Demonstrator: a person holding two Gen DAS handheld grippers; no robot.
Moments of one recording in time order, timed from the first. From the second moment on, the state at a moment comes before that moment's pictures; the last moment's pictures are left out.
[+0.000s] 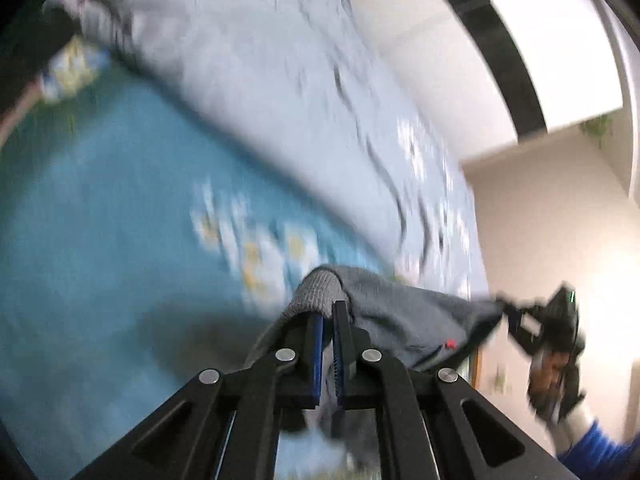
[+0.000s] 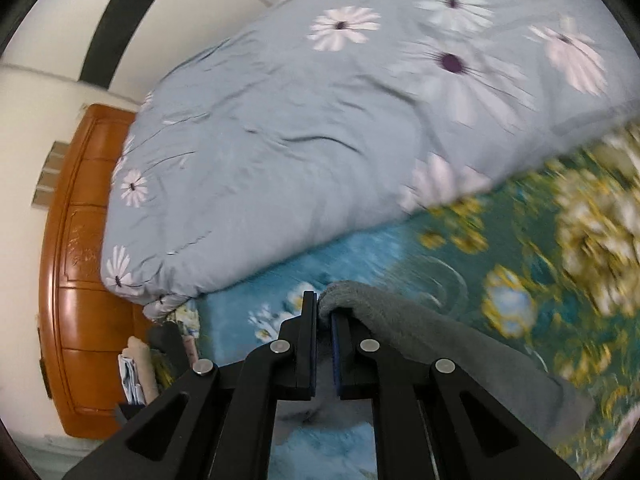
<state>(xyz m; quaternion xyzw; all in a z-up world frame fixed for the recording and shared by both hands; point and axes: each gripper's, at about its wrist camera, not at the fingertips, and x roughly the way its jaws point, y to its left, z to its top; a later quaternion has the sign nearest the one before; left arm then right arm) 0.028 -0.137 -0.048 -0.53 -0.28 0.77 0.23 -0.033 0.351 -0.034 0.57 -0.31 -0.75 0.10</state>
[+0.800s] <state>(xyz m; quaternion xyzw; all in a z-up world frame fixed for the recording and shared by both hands) -0.067 -0.128 -0.150 -0.65 -0.28 0.70 0.12 -0.094 0.276 -0.101 0.63 -0.20 -0.74 0.13</state>
